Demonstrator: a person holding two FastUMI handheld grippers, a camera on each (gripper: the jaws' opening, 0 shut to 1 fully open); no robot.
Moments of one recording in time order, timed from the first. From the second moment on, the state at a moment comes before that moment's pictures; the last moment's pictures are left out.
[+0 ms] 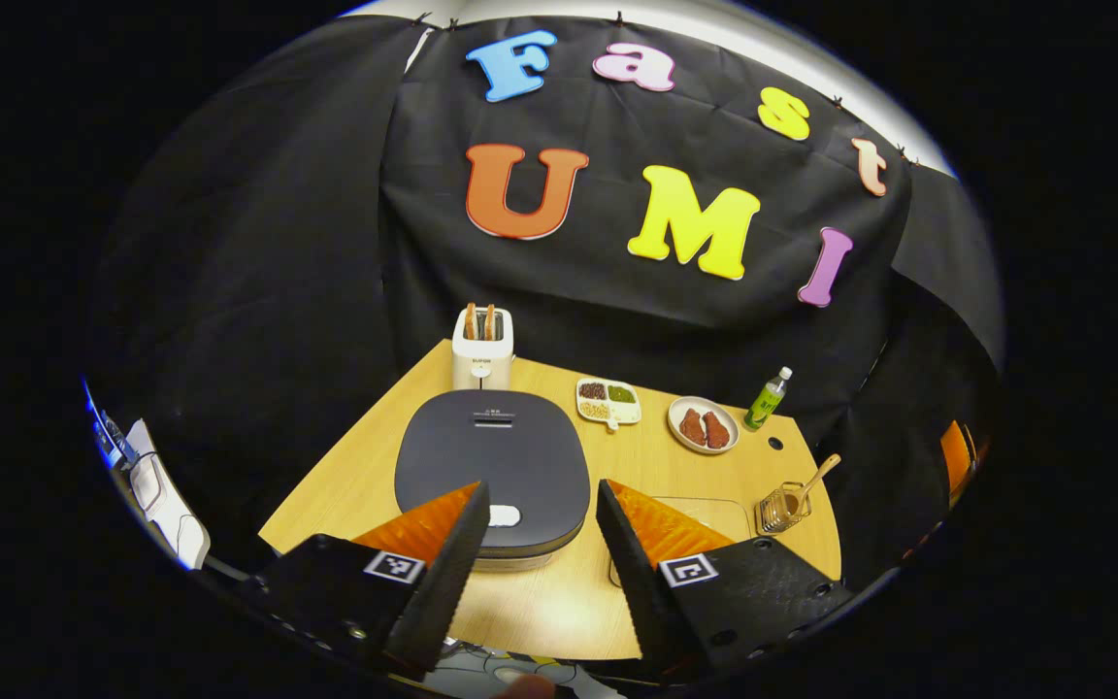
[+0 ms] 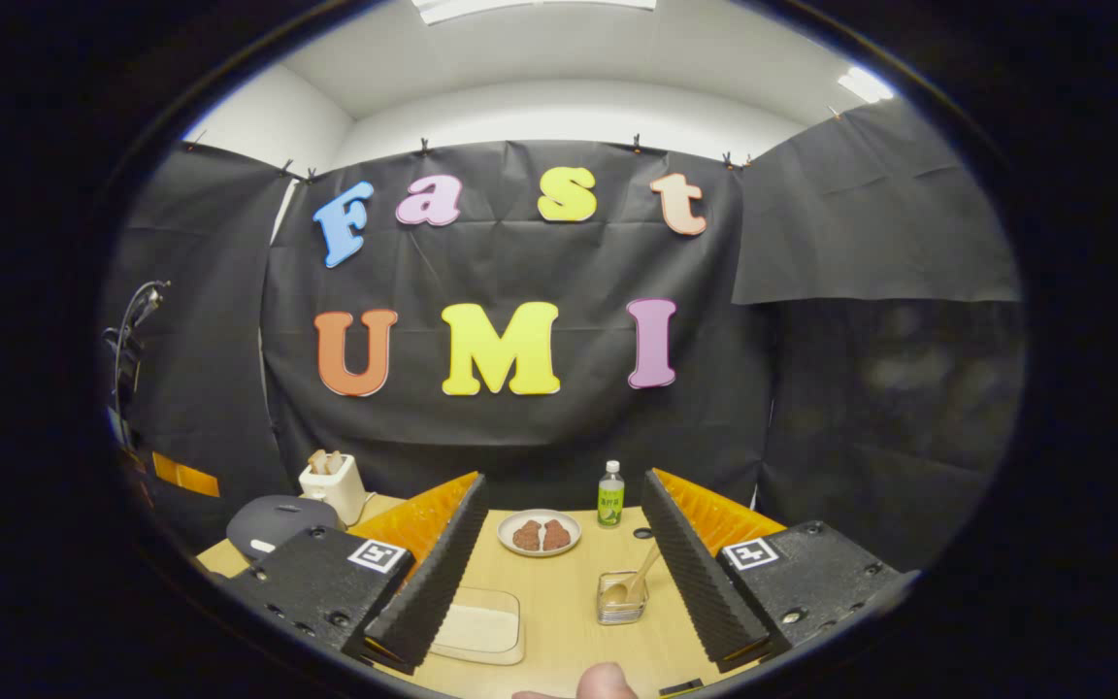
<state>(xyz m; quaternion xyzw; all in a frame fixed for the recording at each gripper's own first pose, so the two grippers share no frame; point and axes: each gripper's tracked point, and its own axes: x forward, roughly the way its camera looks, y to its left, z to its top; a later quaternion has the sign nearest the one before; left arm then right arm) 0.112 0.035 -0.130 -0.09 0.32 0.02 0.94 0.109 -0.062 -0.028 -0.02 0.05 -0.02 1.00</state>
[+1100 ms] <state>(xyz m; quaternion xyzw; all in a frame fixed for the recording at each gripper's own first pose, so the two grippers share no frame) 0.156 0.061 -0.254 -0.14 0.51 0.03 0.85 0.140 -0.124 -0.067 0.00 0.10 -0.08 0.99</state>
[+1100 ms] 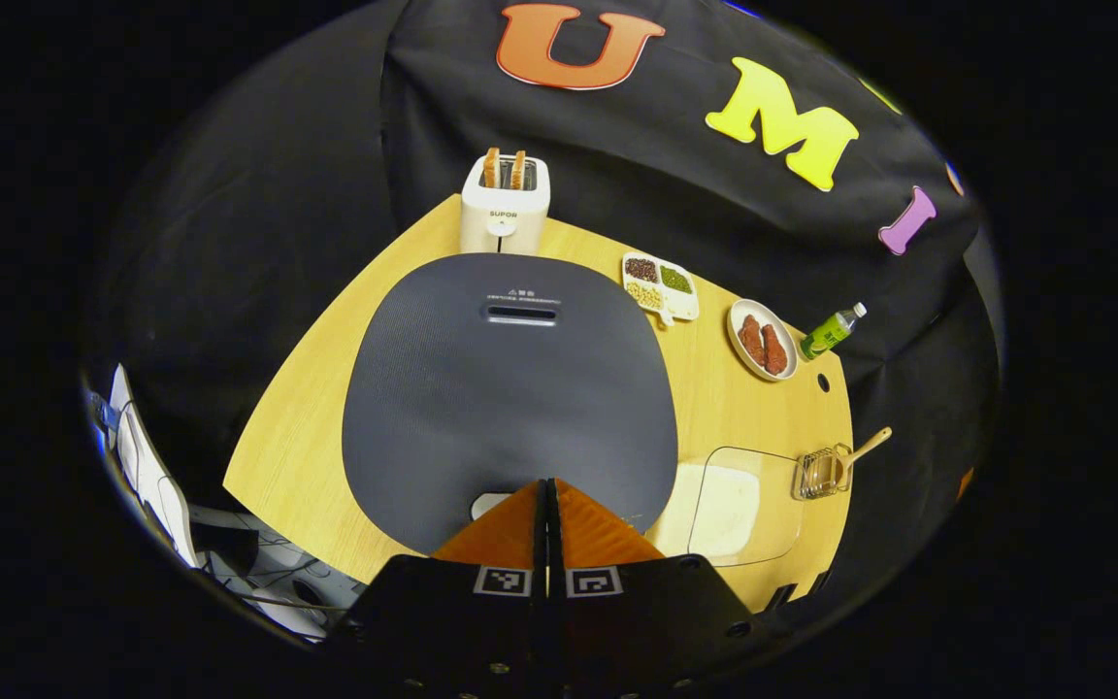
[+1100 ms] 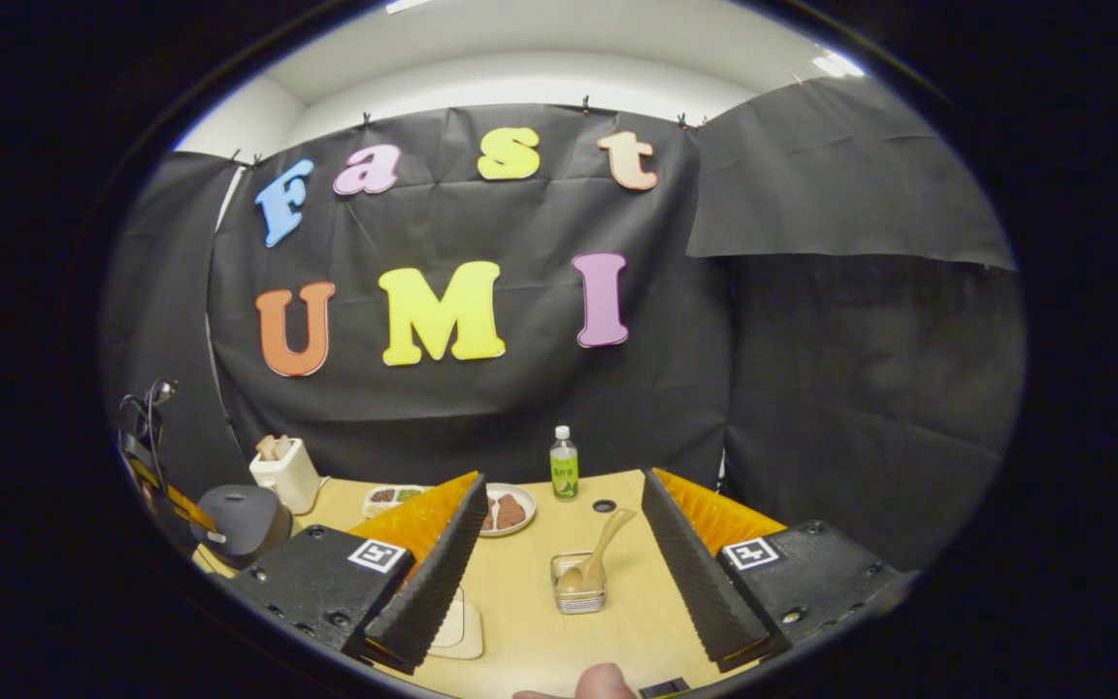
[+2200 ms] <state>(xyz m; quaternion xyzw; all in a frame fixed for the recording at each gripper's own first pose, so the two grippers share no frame) 0.146 0.059 -0.243 -0.14 0.48 0.05 0.87 0.139 -0.102 -0.048 -0.01 0.09 -0.06 0.99</state>
